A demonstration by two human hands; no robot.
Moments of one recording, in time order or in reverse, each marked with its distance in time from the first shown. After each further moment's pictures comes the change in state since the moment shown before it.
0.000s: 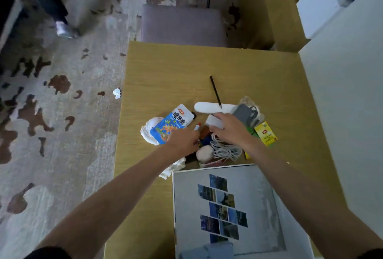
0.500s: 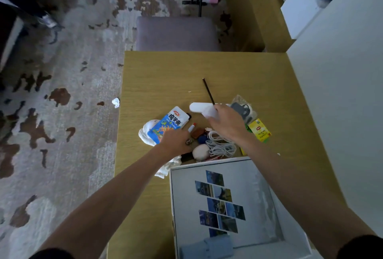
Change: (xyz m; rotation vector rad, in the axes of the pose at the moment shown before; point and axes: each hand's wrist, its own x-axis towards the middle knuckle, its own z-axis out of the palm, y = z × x) left_hand -0.013 -0.004 -0.003 0.032 0.029 -0.017; right_hand -0.013 -0.014 -0.021 -0.008 0.267 -0.018
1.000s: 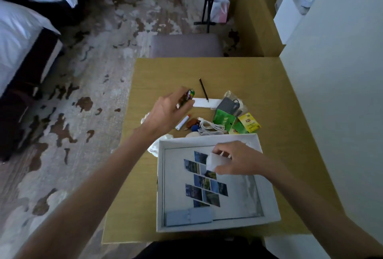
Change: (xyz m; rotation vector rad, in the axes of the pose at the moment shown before) left_hand -0.103 0.070 -0.112 -0.484 0.669 0.073; right_hand -0.175 0.034 -0.058 0.298 -0.480 -0.298
